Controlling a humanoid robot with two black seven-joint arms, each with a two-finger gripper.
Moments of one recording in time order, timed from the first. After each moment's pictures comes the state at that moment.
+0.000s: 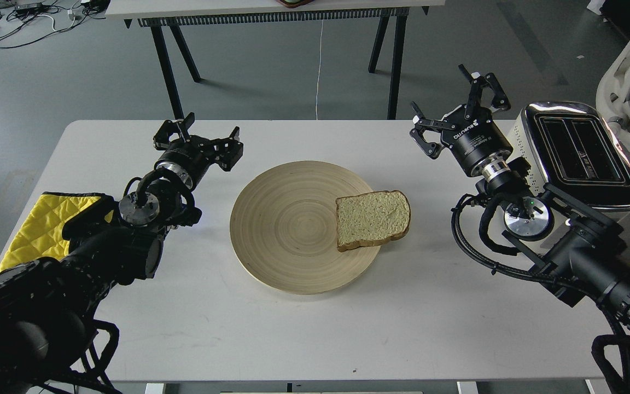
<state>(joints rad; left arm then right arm) -0.87 -0.01 -0.55 -0.19 -1.03 -0.49 0.15 0.75 -0.24 0.61 0.74 0.26 0.49 0.33</state>
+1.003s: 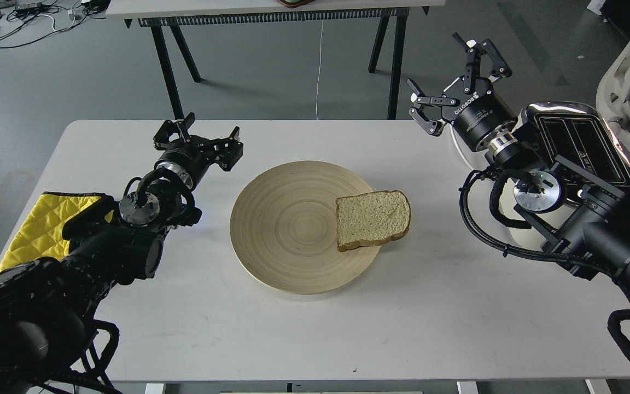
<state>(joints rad) -0.87 -0.01 -0.55 -0.19 -1.03 -0.49 0.15 0.90 -0.31 0.52 0.77 0.12 0.49 0.31</state>
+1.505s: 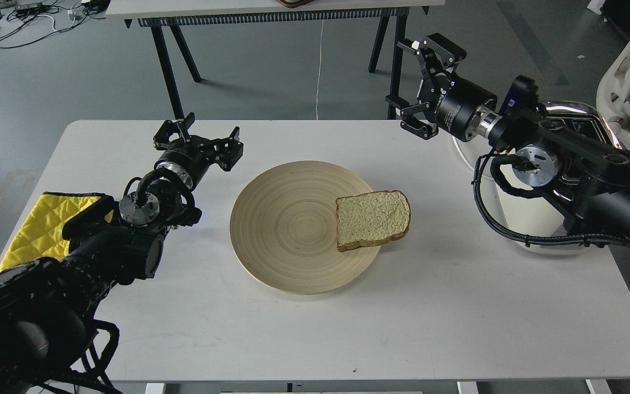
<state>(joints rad) -0.87 -0.01 -0.55 -0.19 -1.03 -0.49 0.15 1.07 -0.40 0.19 0.79 -0.13 0.36 0.24</state>
